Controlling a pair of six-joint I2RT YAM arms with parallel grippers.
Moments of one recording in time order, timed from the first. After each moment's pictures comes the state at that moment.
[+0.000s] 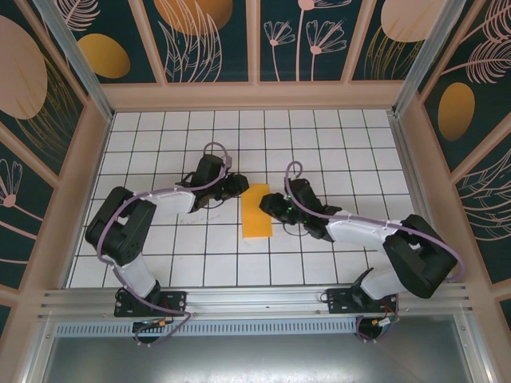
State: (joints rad) left arm -0.52 1.76 0.87 0.18 0.35 -0.84; right arm 0.74 1.41 0.59 0.19 -0.17 1.06
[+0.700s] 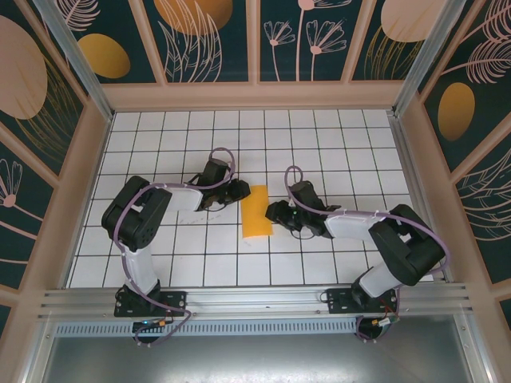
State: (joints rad) left arm -0.52 1.89 0.90 0.20 0.36 -0.82; right arm 0.67 1.52 0.58 0.14 -0.29 0.98
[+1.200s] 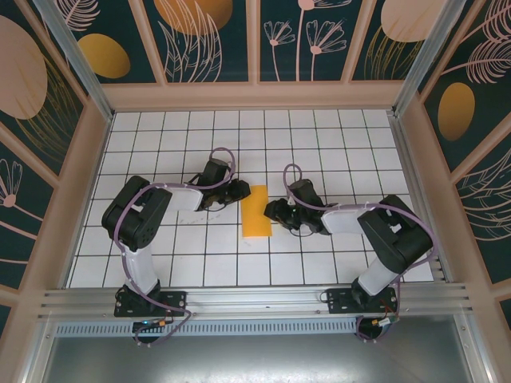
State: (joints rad) left arm -0.52 1.89 0.90 0.20 0.36 -0.81; right arm 0.64 1.62 0.59 0.23 -0.38 1.02
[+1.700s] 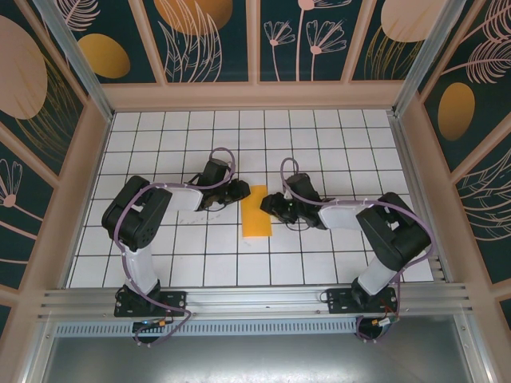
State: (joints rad) left arm -0.52 1.89 0.90 0.20 0.36 -0.81; right arm 0.64 1.64 0.68 0.19 -0.37 0.99
